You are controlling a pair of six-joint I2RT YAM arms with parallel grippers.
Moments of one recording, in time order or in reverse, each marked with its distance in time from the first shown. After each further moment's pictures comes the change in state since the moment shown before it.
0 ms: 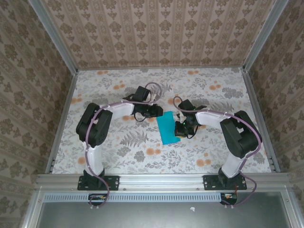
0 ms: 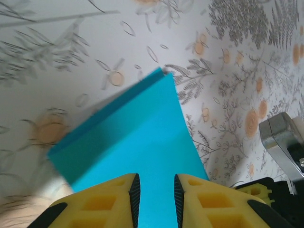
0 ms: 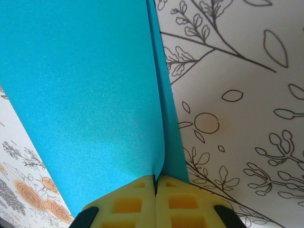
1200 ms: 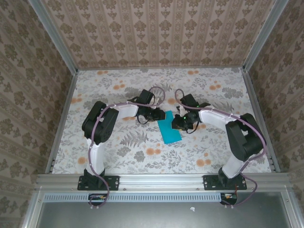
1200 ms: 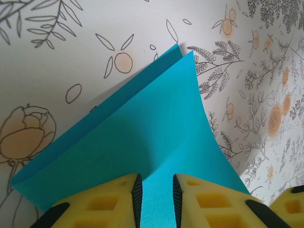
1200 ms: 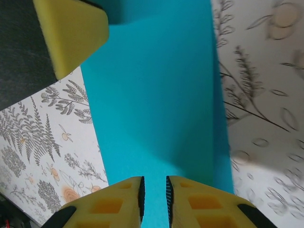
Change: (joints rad) left arm -0.017 0.081 0.013 0.022 -0.002 -0.010; right arm -0.020 -0.035 0.040 0.083 -0.052 0.000
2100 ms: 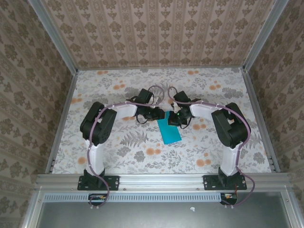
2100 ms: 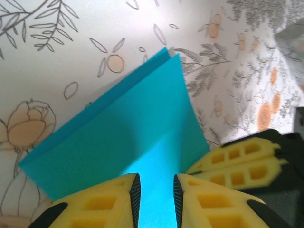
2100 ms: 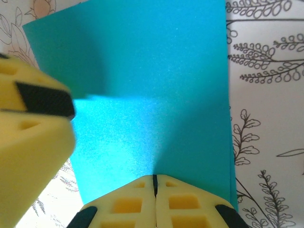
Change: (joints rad) left arm 0.002 -0.048 -0.022 0.000 0.011 0.000; right arm 0.003 0.210 0.156 0.031 0.045 -0.026
